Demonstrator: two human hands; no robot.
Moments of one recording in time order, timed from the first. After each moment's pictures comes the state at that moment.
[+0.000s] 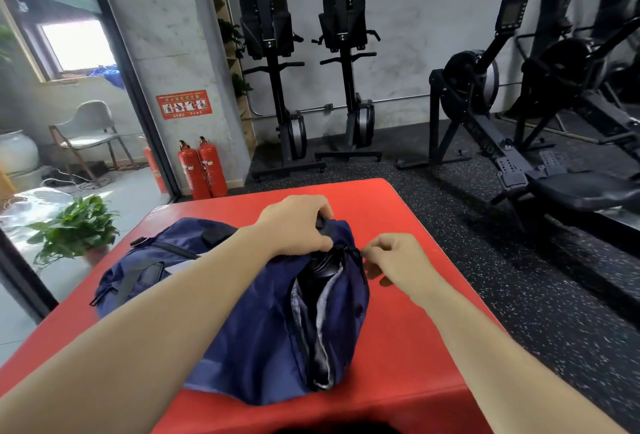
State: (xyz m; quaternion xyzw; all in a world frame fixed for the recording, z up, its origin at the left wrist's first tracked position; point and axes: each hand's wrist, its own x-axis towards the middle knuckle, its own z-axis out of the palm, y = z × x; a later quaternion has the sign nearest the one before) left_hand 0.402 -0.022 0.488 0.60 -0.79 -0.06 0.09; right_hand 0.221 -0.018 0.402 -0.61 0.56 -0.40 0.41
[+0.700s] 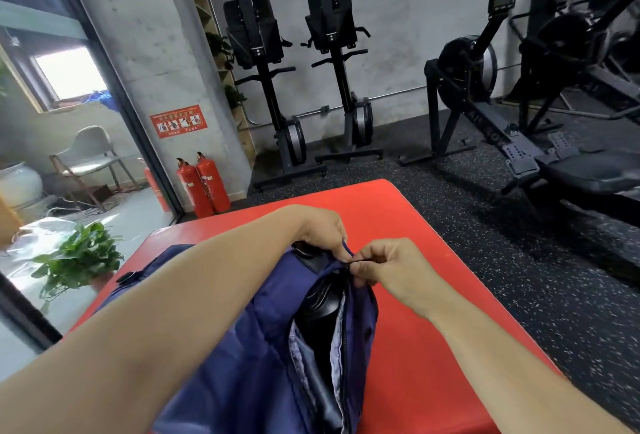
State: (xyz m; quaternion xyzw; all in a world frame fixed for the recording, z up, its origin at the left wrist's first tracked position) left_hand 0.363 -0.108 0.483 0.59 -0.77 -0.22 -0.12; right_hand 0.222 -0.035 0.403 -0.62 0.43 -0.45 0.47
